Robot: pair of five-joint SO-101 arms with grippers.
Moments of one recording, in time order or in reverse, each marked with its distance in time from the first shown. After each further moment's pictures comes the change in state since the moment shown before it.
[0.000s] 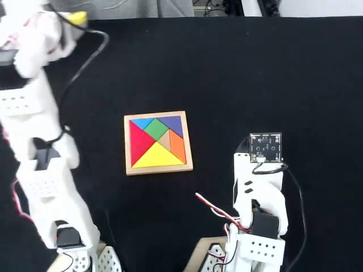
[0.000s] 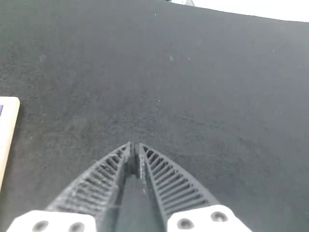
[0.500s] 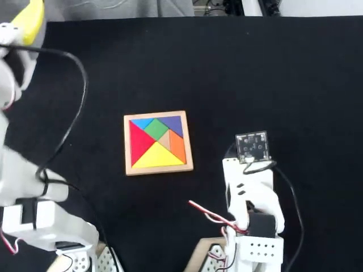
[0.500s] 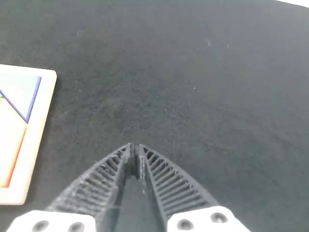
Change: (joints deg) left arm -1.9 -24.4 -0.4 0.0 -1.8; right arm -6.5 0.0 0.0 5.4 0.0
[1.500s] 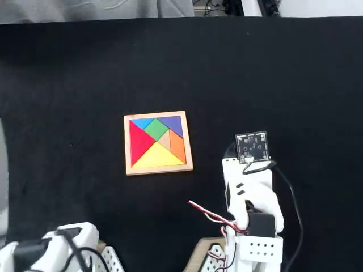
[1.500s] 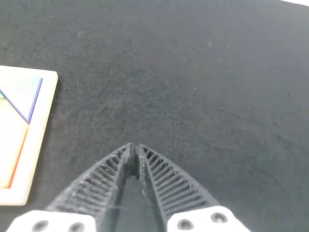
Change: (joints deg) left arm 0.1 -28.8 -1.8 0.1 5.7; right arm -0.2 0.0 0.0 0.0 -0.4
